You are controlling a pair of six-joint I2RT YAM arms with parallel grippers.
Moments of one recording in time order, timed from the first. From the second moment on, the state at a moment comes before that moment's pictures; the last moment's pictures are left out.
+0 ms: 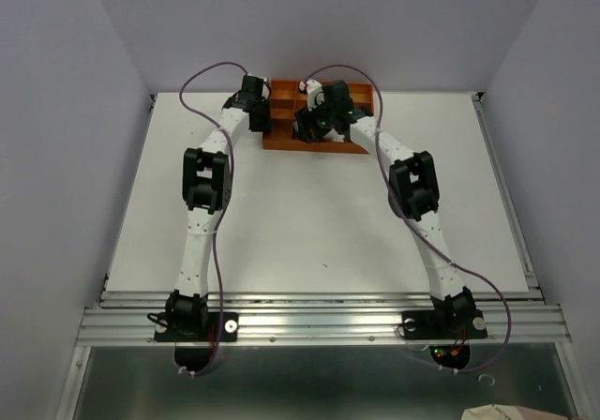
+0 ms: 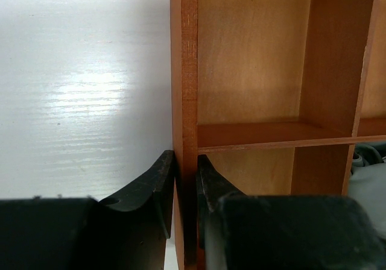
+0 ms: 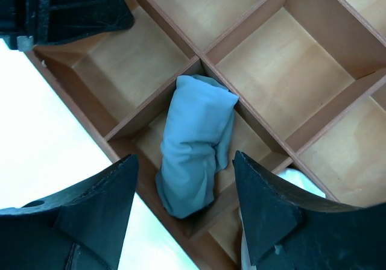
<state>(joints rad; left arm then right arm) -0.23 2.59 2.35 -0.60 0.05 -0.26 0.45 2.56 2.33 -0.41 -0.33 -0.15</state>
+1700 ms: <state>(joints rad) -0.19 2.48 2.35 -0.60 0.03 -0.35 0.49 2.45 2.15 -0.13 -0.06 -0.06</state>
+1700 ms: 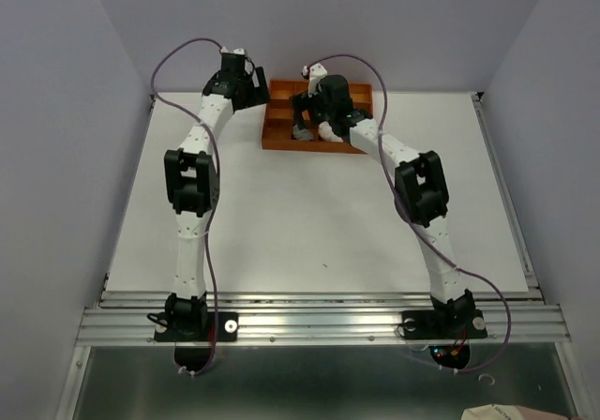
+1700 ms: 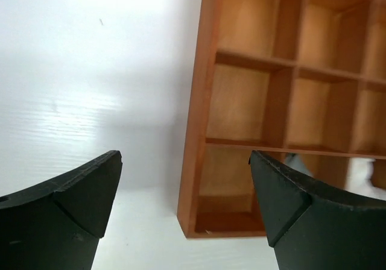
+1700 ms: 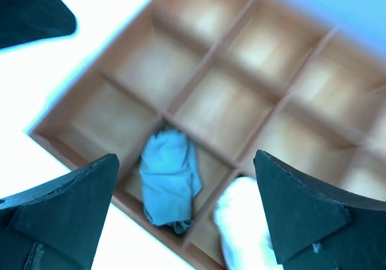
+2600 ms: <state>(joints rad) -0.21 1.27 0.91 -0.51 -0.21 -0.78 0.49 0.98 0.66 0.03 0.46 0.46</state>
